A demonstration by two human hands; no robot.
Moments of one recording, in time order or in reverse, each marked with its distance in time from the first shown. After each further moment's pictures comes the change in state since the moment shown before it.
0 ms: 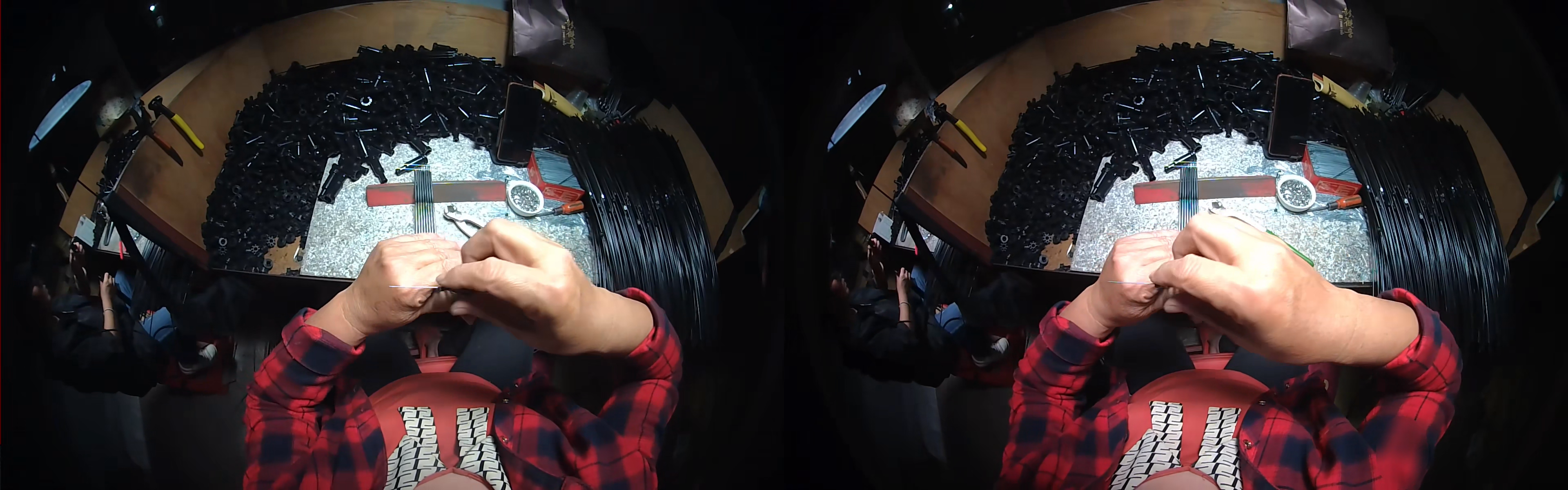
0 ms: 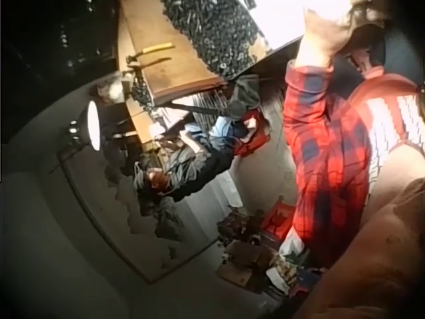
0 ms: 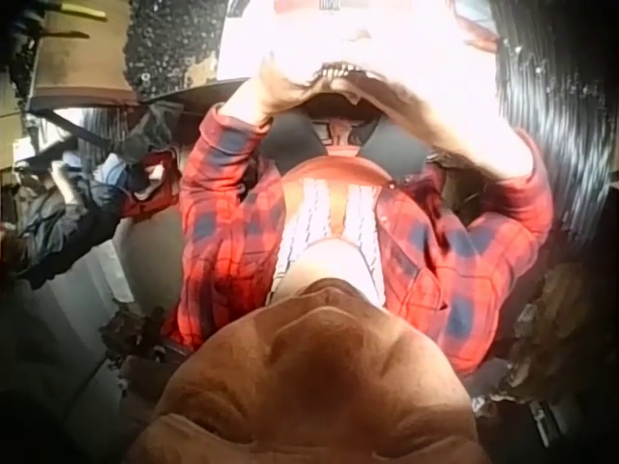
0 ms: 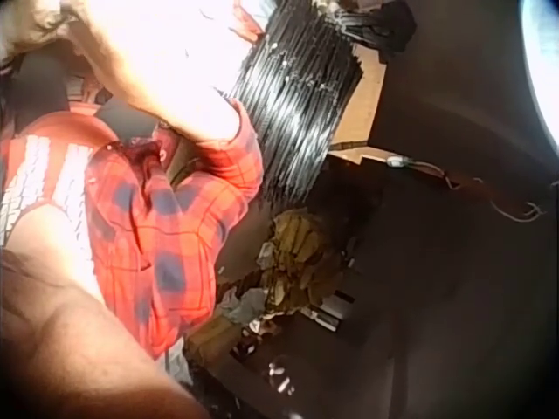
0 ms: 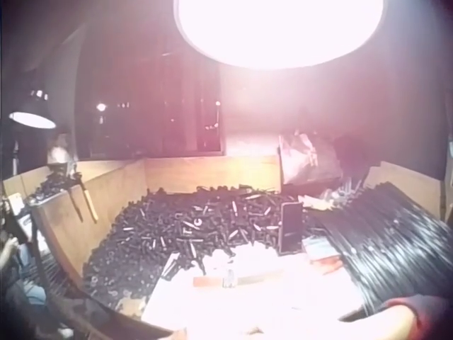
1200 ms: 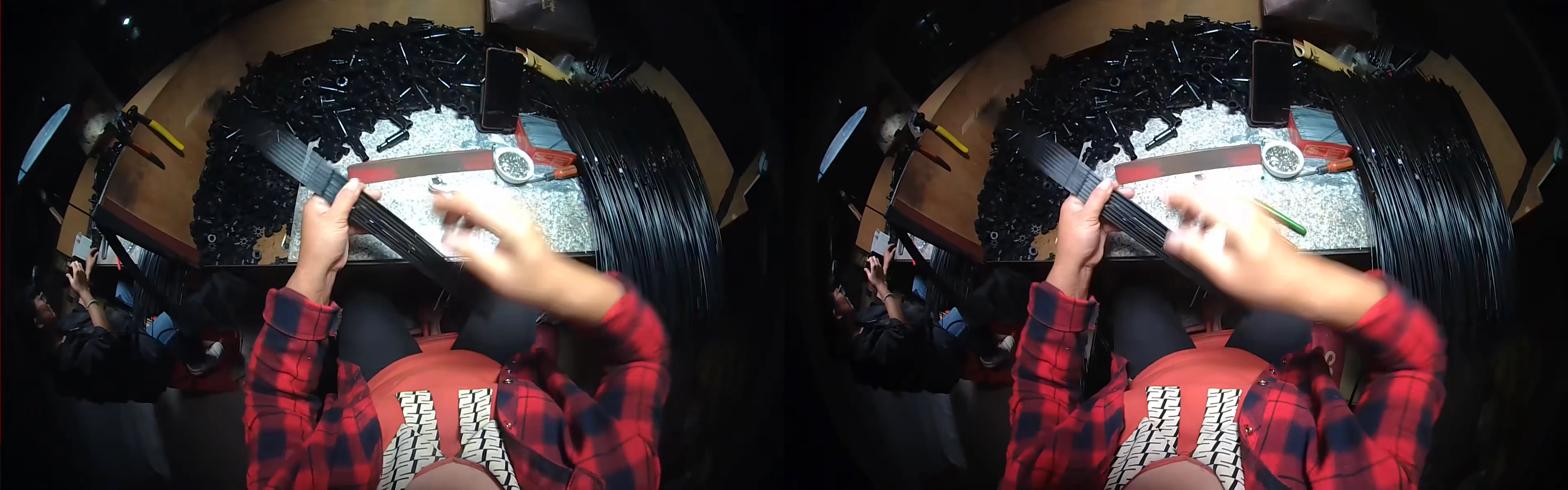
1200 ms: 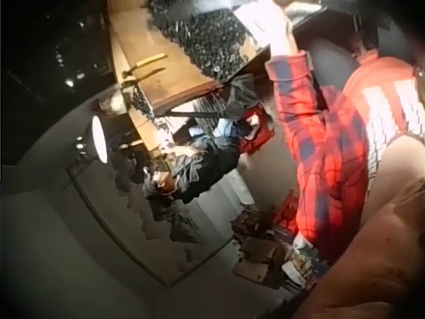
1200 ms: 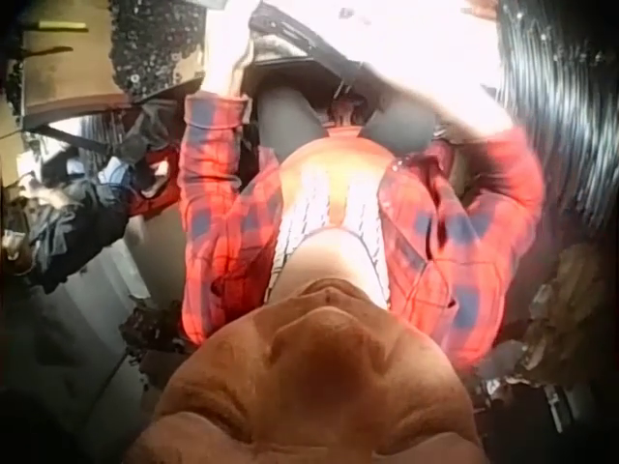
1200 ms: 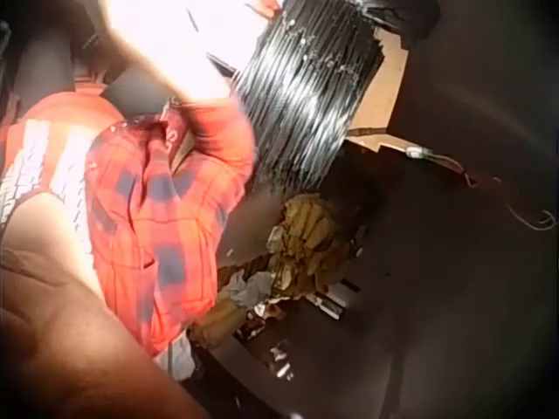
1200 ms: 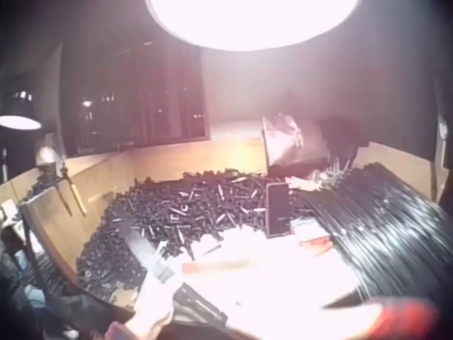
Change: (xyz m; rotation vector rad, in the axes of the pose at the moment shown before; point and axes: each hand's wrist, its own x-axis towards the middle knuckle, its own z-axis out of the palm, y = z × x) left_hand -0.033 -0.051 0.005 -0.795 0.580 -1.063; right_hand -0.047 0.038 0.036 0.064 0.122 0.372
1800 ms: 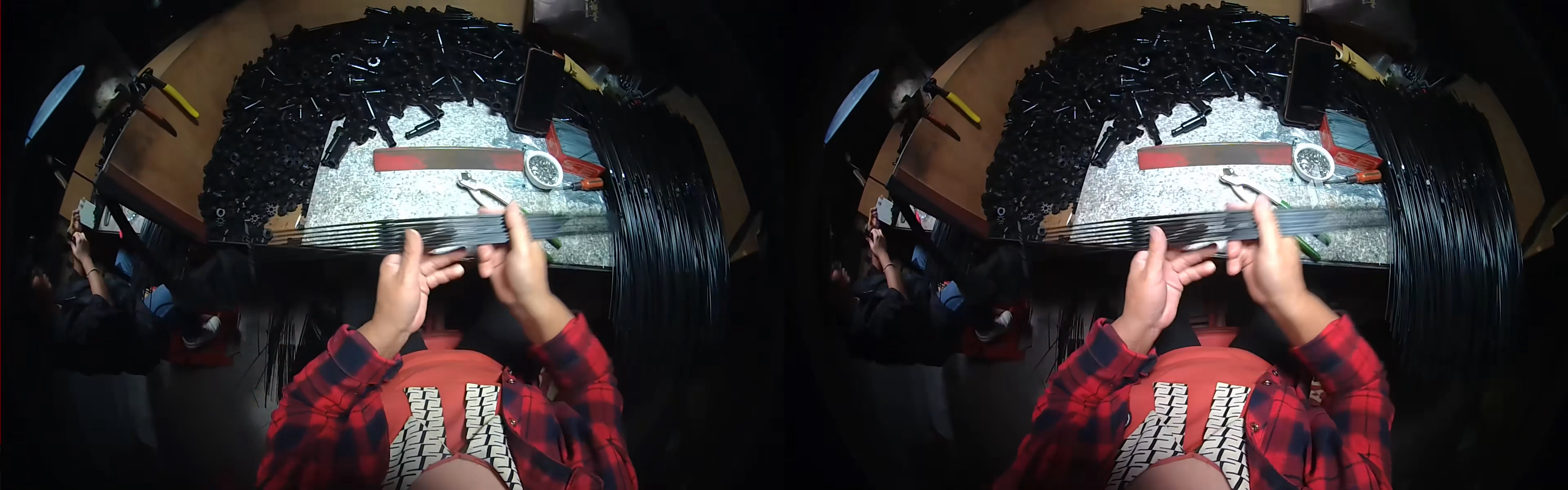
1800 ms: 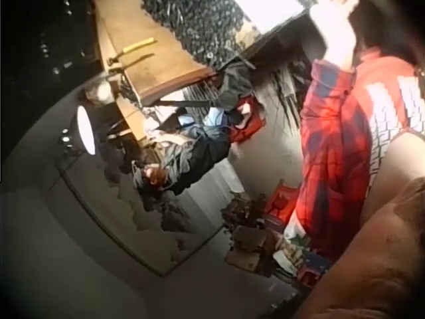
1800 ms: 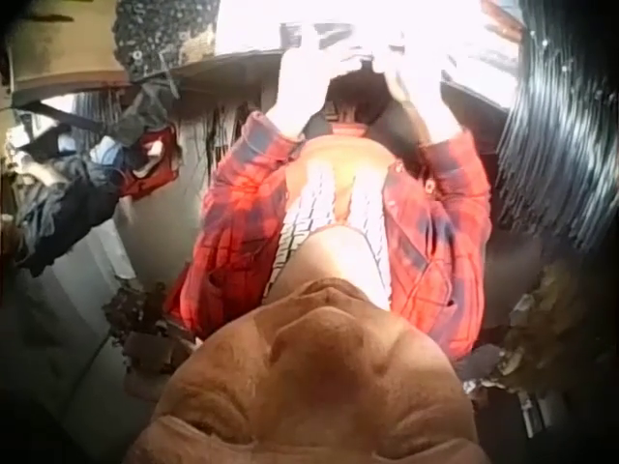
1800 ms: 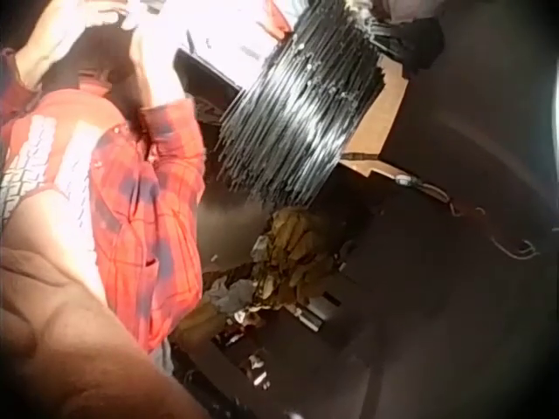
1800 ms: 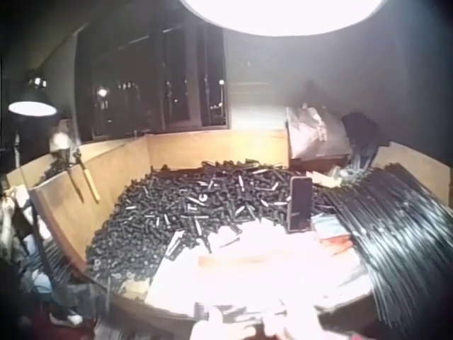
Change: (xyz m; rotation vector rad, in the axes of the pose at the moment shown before) left_hand -0.074 -0.058 0.042 -0.450 -0.051 -0.183; right_hand -0.024 0.038 0.069 1.117 0.523 0.853
